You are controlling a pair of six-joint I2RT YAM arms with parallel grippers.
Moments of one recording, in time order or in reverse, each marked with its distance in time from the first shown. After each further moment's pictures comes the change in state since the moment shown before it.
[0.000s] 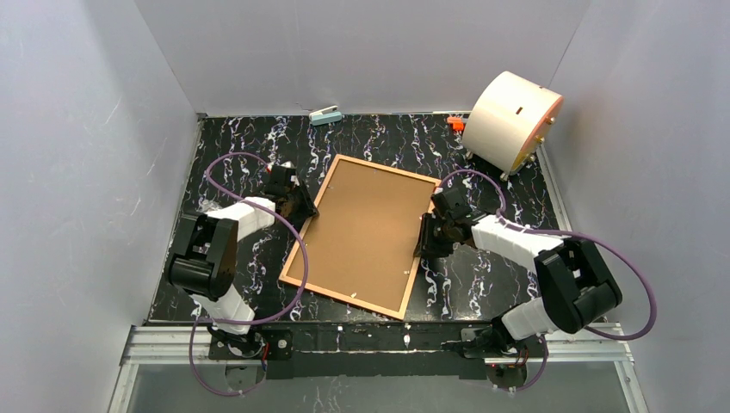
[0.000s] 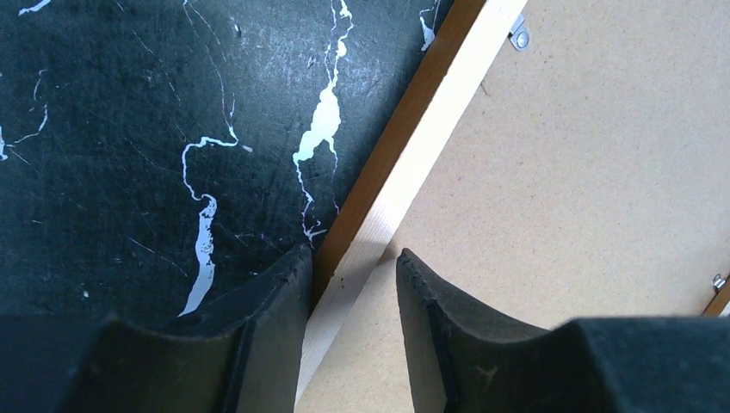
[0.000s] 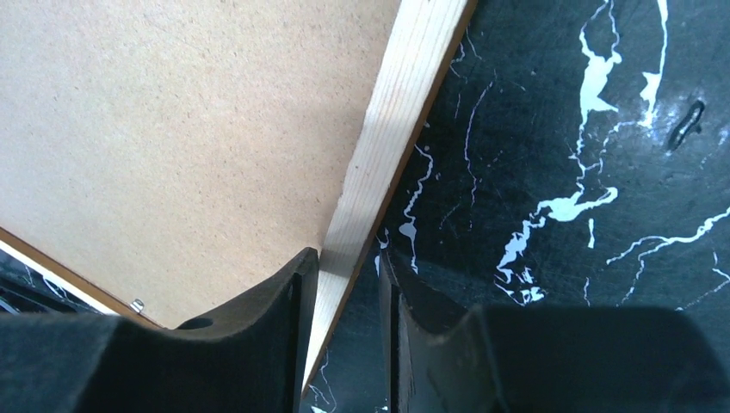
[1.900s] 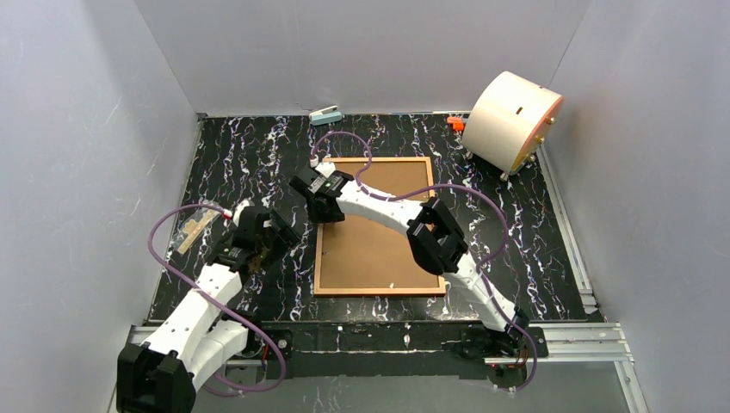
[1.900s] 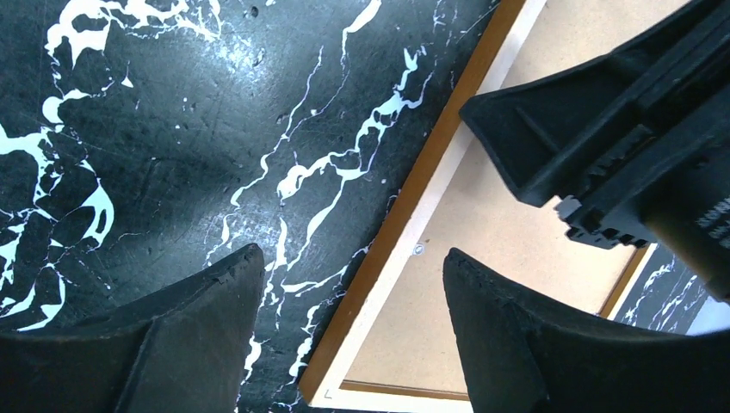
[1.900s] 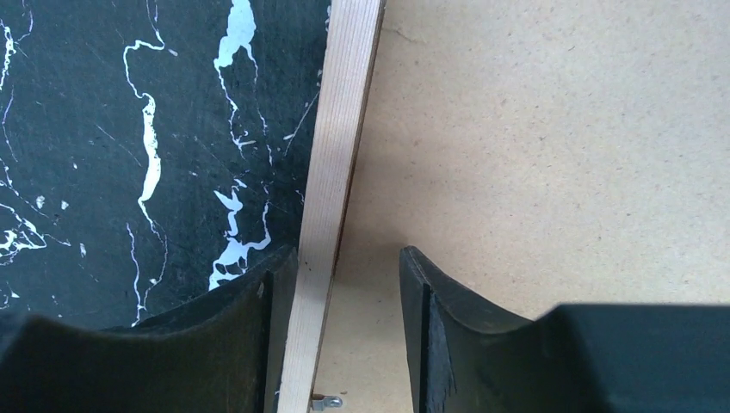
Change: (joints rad) left arm -0.025 -0.771 -0.321 -0.389 -0.166 -0.325; right arm 0.474 0.990 1.450 -0.496 0.467 0.143
